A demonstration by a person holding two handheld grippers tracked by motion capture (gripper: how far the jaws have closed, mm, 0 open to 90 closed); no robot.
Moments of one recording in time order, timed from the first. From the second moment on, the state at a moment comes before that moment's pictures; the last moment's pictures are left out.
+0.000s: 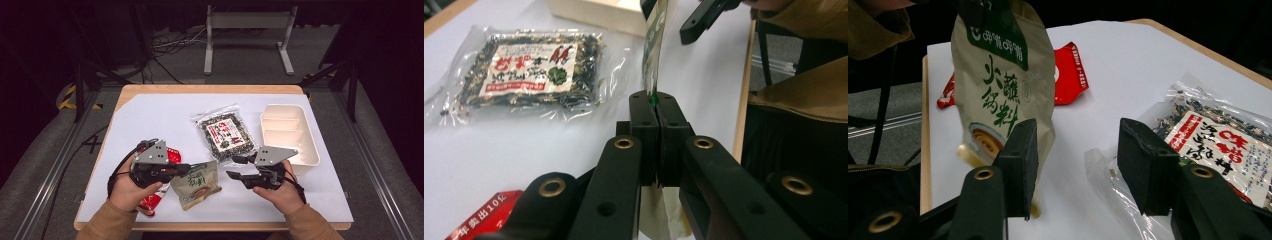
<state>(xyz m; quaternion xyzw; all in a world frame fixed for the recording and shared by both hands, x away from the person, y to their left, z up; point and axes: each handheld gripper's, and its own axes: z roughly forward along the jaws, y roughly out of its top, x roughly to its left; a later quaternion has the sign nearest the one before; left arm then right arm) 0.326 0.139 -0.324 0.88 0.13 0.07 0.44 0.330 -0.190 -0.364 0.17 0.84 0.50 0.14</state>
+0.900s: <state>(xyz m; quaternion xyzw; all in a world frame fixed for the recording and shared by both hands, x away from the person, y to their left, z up) 0.317 0.135 -0.310 0.88 0.10 0.08 0.46 0.337 -0.144 -0.333 0.09 0.87 0.48 0.08</state>
